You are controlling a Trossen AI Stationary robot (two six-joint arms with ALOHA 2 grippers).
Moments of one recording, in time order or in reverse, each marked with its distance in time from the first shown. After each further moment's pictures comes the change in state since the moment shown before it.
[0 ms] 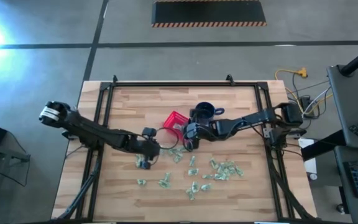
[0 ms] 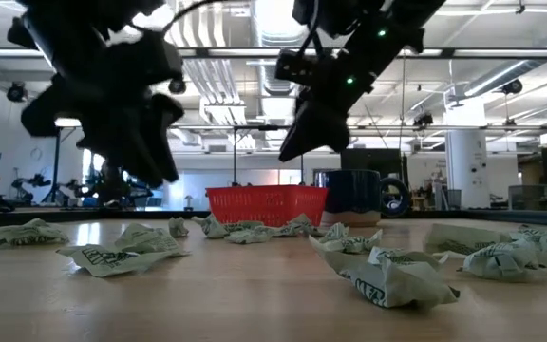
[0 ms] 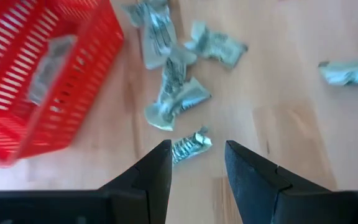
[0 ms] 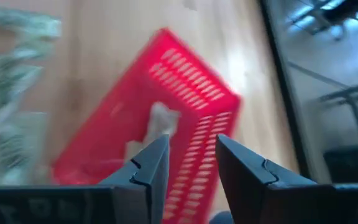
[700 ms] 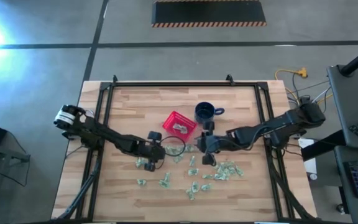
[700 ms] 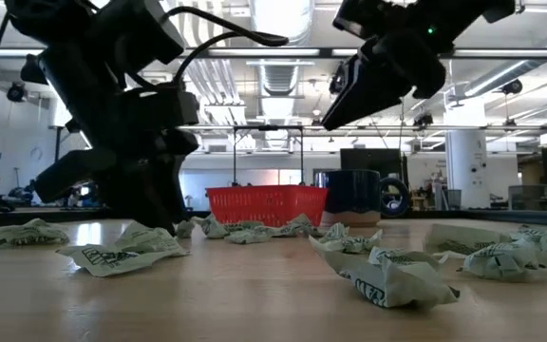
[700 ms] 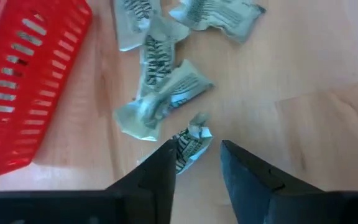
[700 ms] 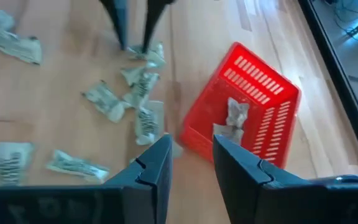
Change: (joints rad) left arm 0.016 0.200 0.003 0.136 -0.043 0.060; right arm 0.174 -0.258 -0.211 0.001 -0.092 0.212
